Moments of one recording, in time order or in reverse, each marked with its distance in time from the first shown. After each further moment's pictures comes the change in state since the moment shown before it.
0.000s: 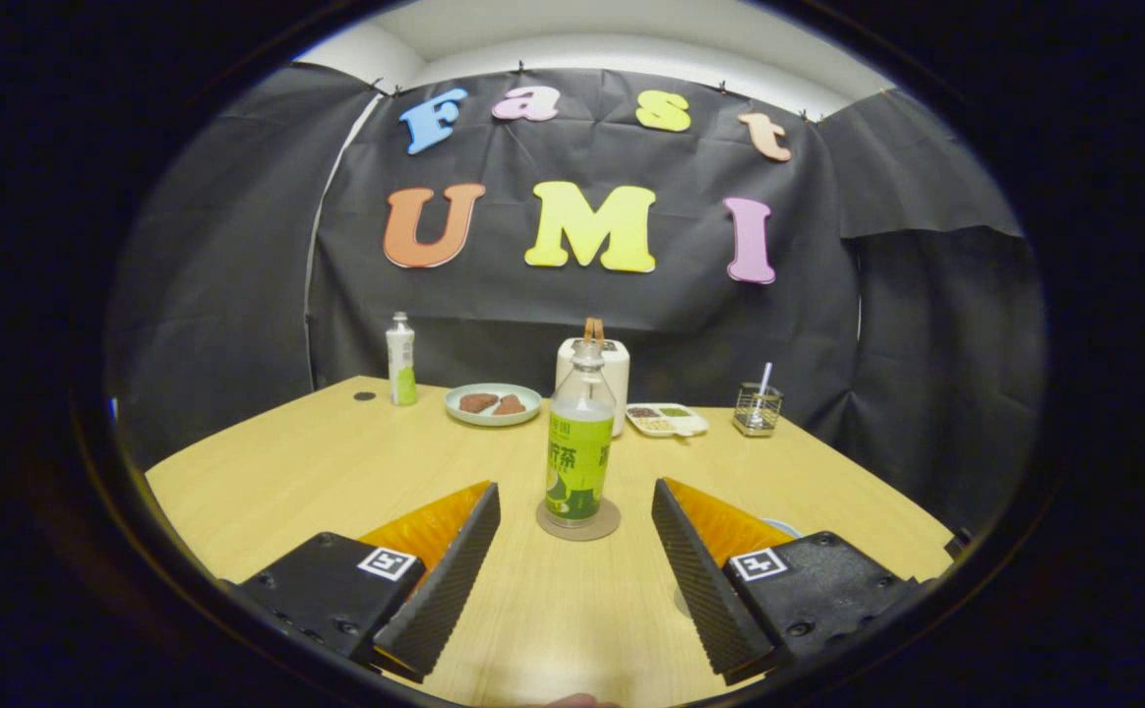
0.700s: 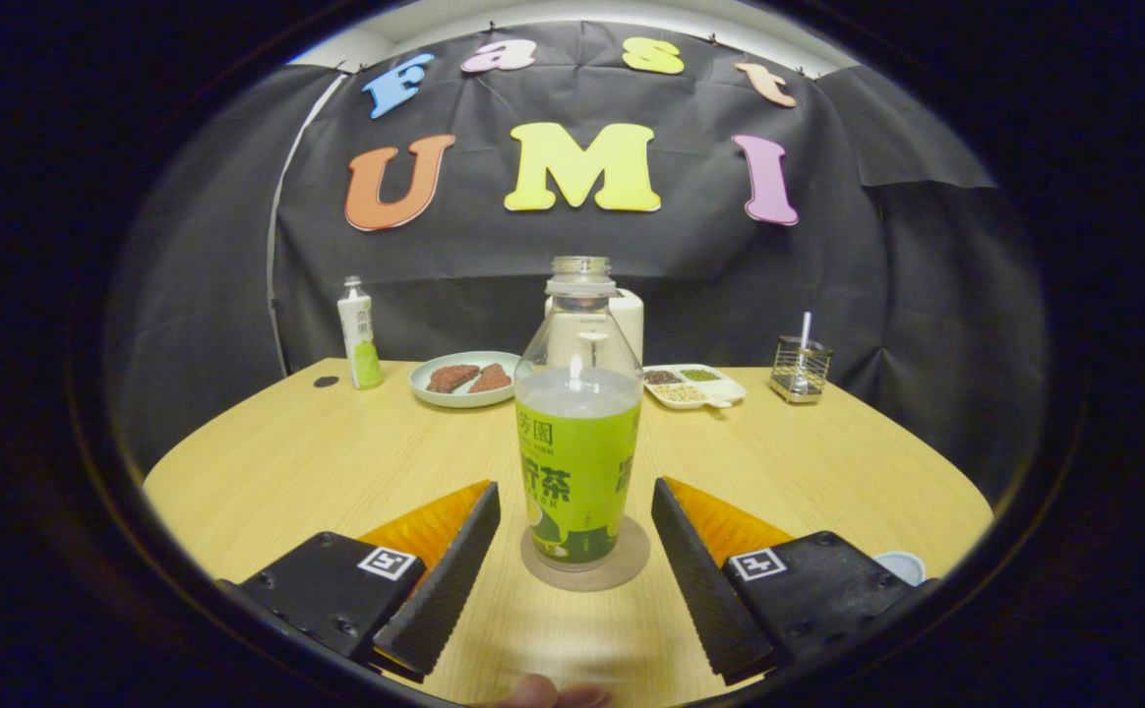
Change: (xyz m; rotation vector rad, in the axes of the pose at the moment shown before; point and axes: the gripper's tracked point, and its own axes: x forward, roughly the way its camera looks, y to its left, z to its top) arm 0.138 -0.006 -0.017 0.047 0.133 0.000
